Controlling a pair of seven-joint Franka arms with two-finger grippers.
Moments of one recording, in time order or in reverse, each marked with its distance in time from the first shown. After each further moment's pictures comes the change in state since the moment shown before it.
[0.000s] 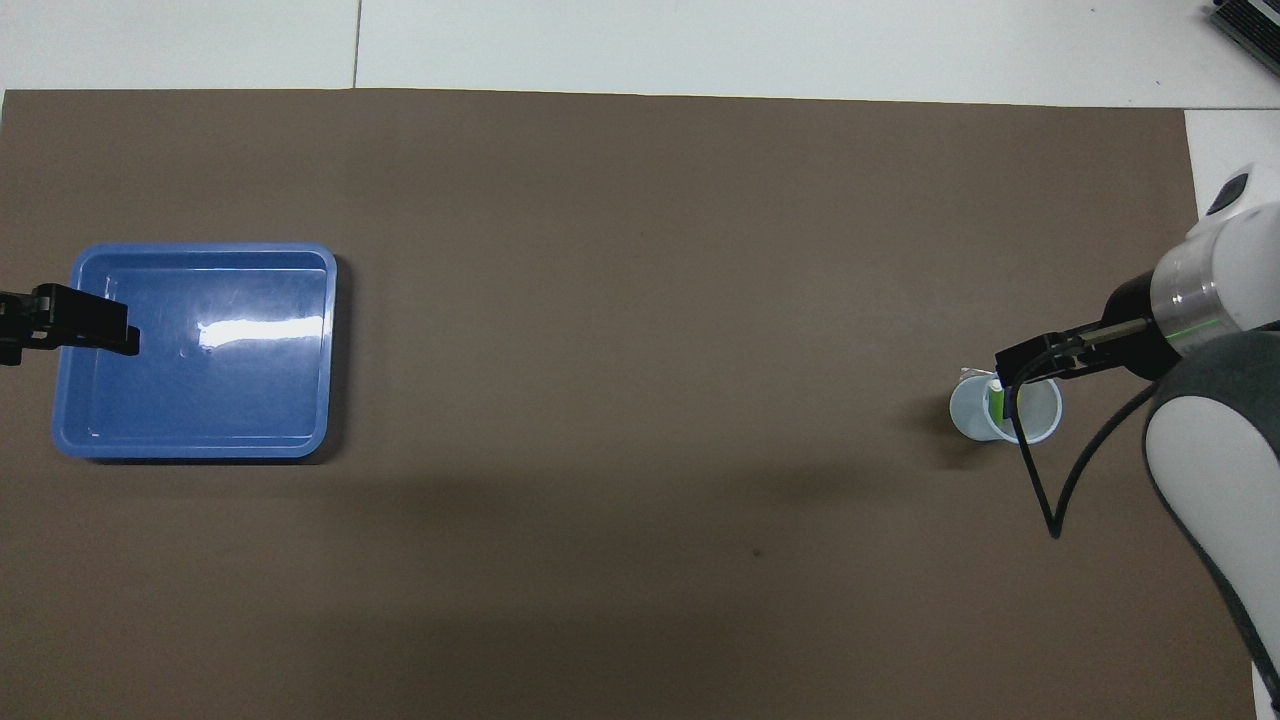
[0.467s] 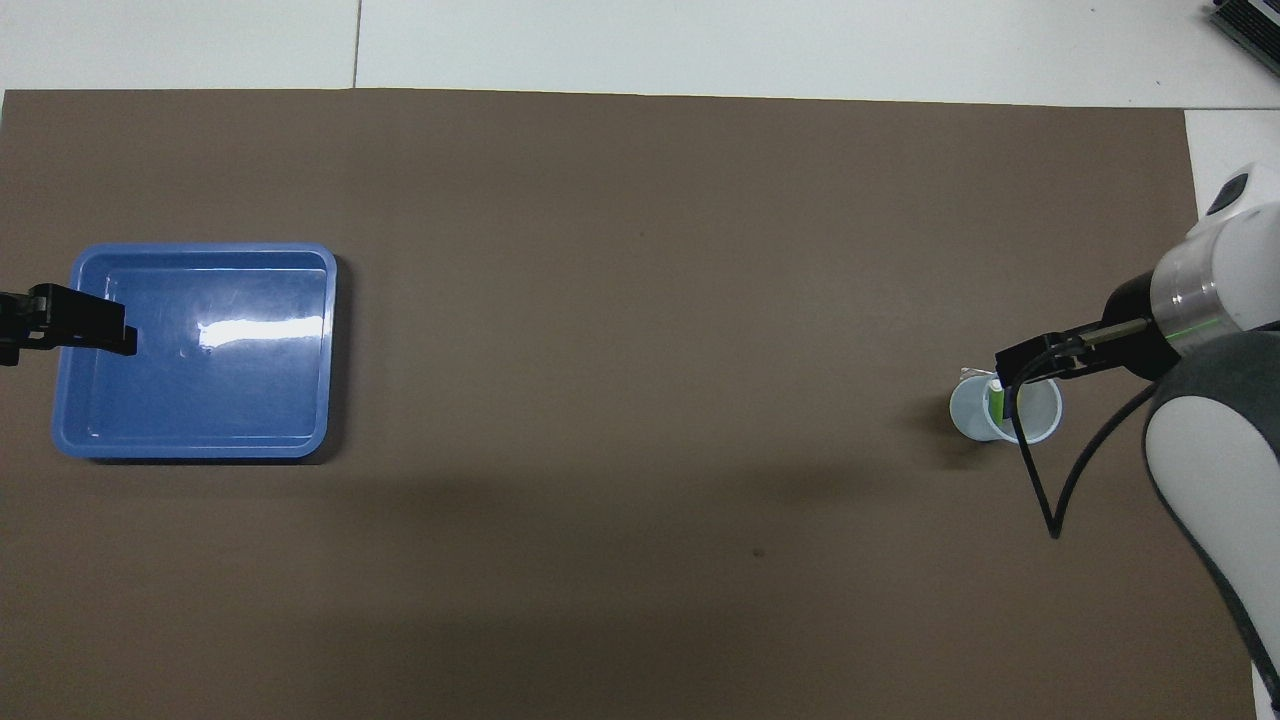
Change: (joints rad) left arm 0.000 -0.002 0.002 0.000 0.000 0.000 0.000; right arm 0.000 0.000 0.000 0.000 0.000 0.000 0.000
